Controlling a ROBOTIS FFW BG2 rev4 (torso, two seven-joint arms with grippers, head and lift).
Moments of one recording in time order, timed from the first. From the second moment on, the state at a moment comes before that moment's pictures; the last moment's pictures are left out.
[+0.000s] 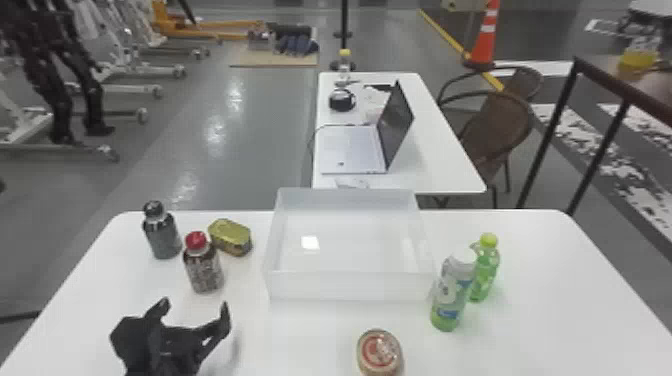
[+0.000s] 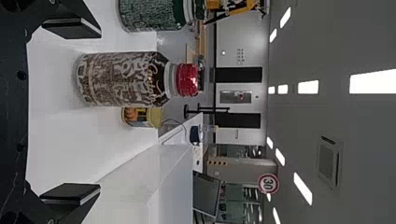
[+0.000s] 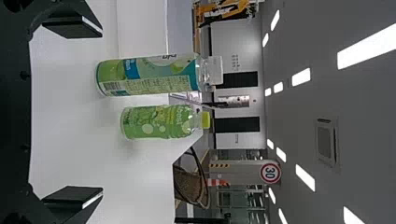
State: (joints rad) left arm 0.08 0.07 0.07 -1.27 0.07 -0.34 -0.15; right arm 0.52 0.00 -0.04 -1.64 -0.07 -0.42 0.08
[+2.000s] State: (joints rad) left arm -0.27 0.17 -0.12 -0.83 0.04 -0.37 0.14; right arm 0.46 0.00 -0.04 -1.59 -0.07 -0.43 0.17
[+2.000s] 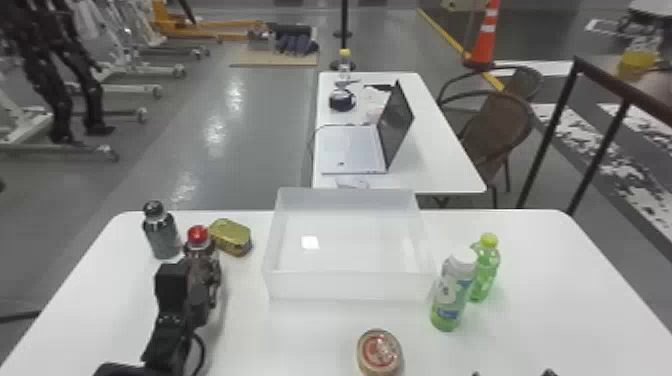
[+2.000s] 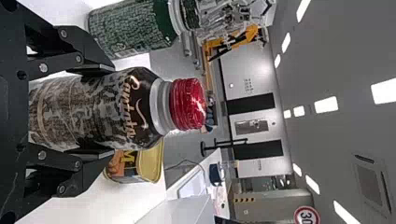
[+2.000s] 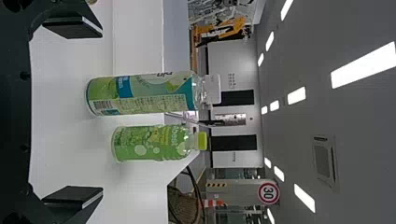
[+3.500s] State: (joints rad) left arm -0.33 0.08 -0.37 -1.04 0.27 -0.29 -0.16; right arm 0.45 0.00 -0.04 -1.57 -0.07 -0.43 0.17
